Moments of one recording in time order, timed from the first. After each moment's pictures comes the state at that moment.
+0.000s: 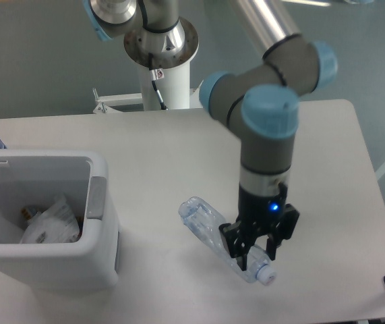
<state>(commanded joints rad) 2.50 -1.97 -1.28 -0.86 1.24 0.03</state>
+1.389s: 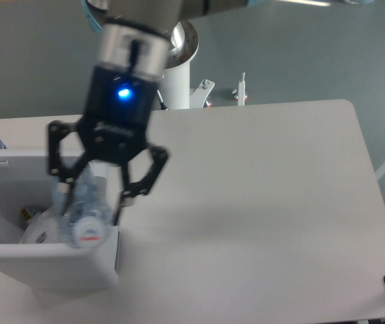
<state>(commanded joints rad) 2.18 -1.85 -1.30 -0.75 1.07 0.13</state>
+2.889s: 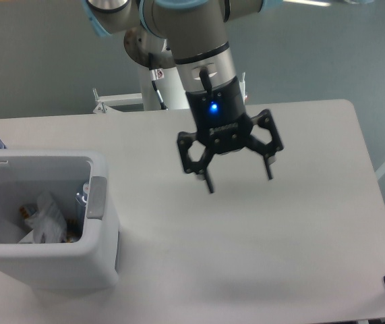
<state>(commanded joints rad) 2.40 -1.65 -1.64 -0.86 1.80 0.63</state>
